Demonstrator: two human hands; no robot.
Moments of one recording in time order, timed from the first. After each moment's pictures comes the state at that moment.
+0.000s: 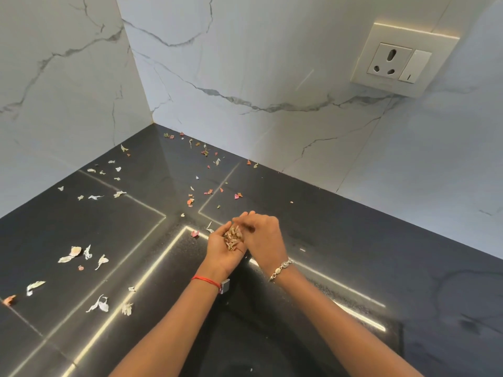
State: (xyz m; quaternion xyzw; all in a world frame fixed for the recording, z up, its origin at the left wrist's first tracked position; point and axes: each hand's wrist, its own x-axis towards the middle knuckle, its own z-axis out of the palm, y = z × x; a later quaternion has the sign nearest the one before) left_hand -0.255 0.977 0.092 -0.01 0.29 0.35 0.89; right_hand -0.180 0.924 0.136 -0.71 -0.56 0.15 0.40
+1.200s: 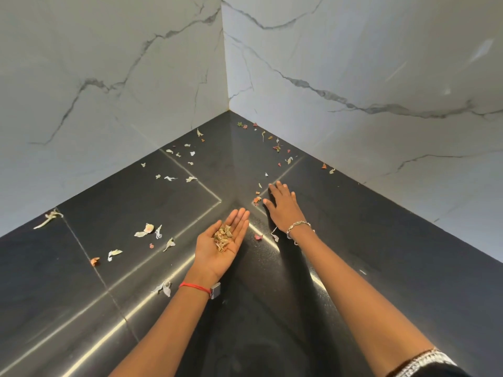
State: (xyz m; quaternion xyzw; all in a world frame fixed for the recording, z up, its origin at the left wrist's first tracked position) left_hand -0.373 1.024 0.088 -0.07 0.28 0.48 0.83; right_hand -0.200 1.079 0.062 -0.71 -0.66 0.22 0.13
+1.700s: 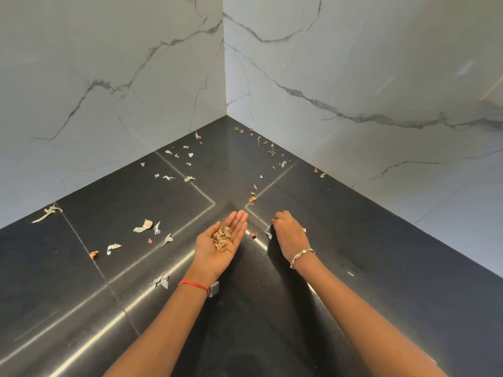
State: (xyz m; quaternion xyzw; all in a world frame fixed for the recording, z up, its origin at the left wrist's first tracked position) left_hand -0.372 1.011 0.092 -0.07 0.27 0.48 0.83; right_hand -0.197 1.014 0.064 -0.66 -0.75 0.03 0.08
